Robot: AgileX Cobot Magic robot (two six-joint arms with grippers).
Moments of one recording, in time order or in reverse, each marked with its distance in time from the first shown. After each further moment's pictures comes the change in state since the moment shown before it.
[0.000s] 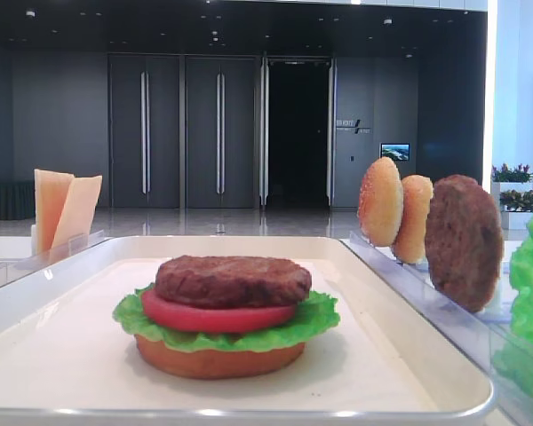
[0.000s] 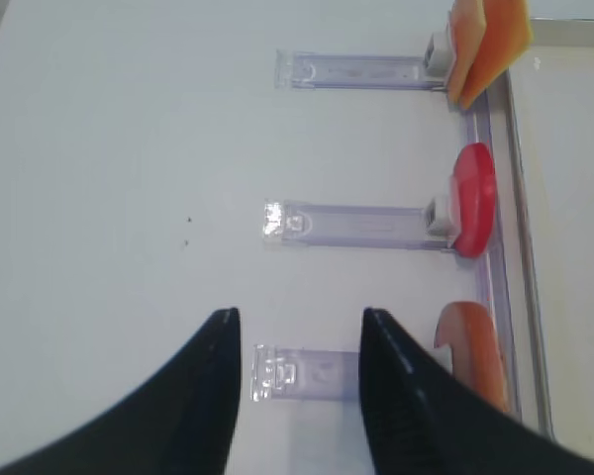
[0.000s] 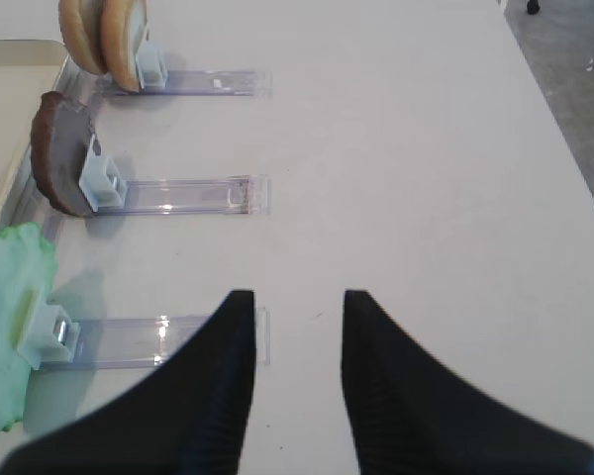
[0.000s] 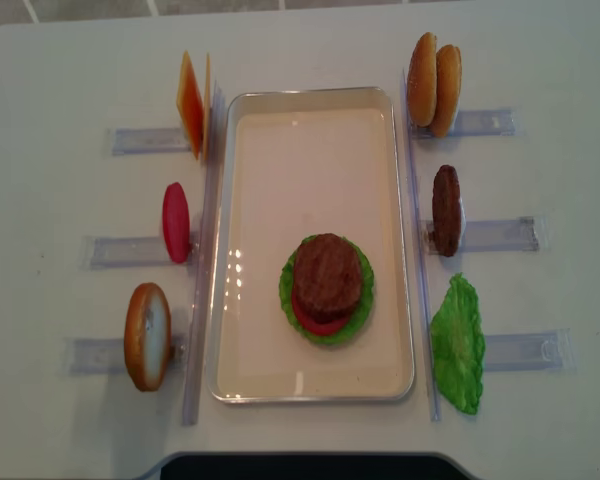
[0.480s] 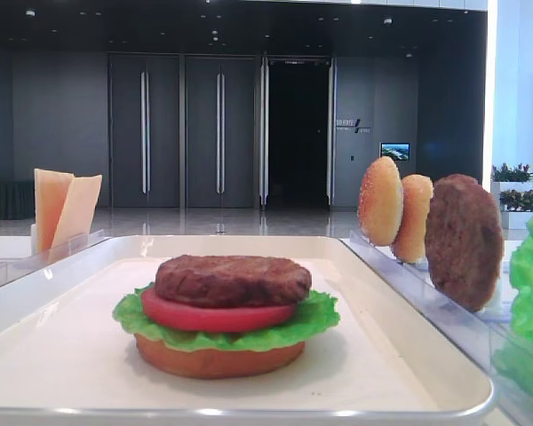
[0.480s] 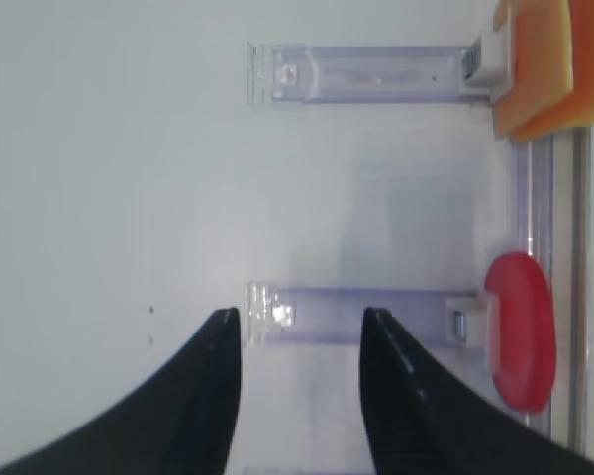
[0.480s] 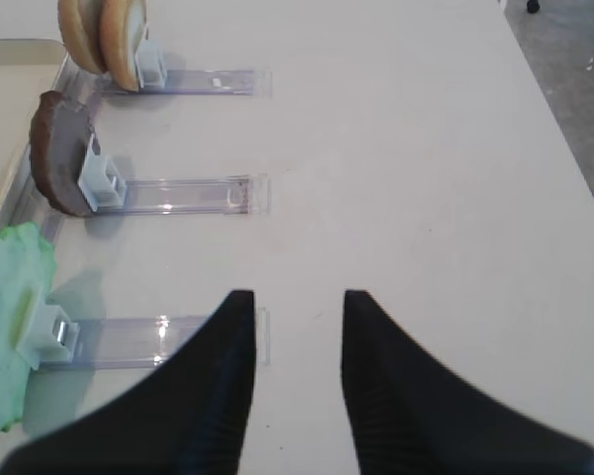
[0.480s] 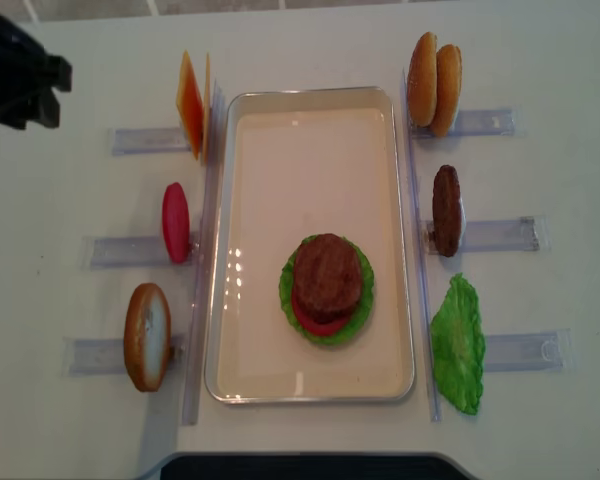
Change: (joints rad) left arm 0.000 0.801 -0.440 0.000 -0.020 0.021; right arm 0.000 0.000 0.000 0.000 0.000 0.000
